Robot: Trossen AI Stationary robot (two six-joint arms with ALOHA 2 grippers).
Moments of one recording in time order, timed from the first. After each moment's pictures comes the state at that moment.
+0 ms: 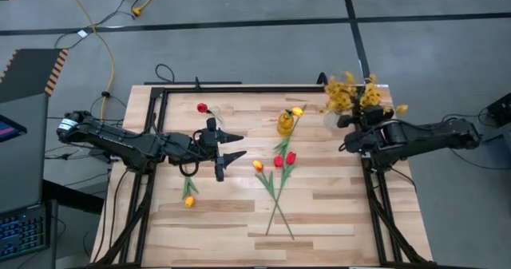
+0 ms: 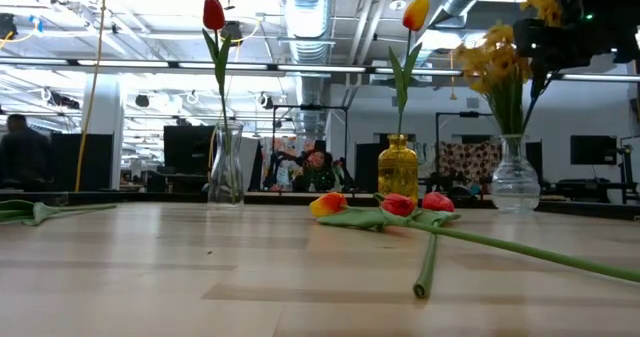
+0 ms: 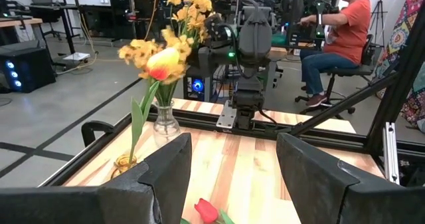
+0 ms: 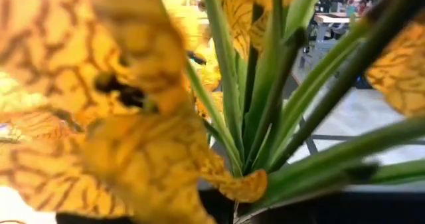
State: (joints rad) left arm -0.21 1.18 0.85 0.24 -0.43 -0.09; right arm 0.08 0.68 0.62 -1.00 1.44 1.07
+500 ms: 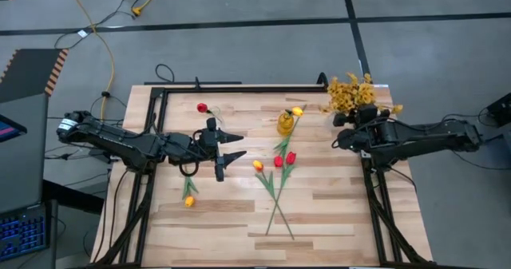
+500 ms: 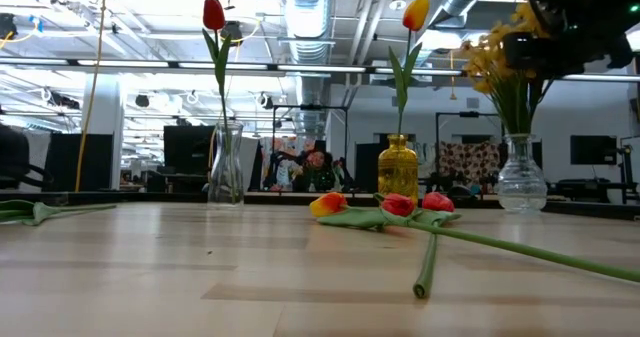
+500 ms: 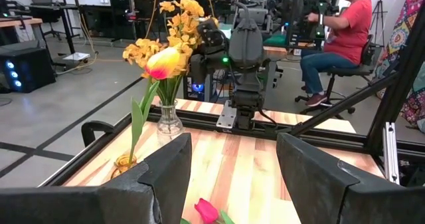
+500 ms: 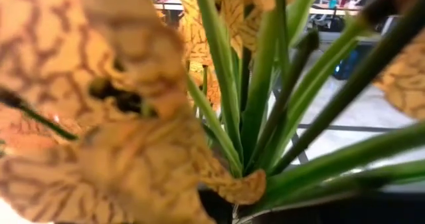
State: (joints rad) left arm -0.21 1.18 0.85 0.24 -0.43 -0.09; right arm 0.00 0.76 0.62 -0.96 1.40 1.07
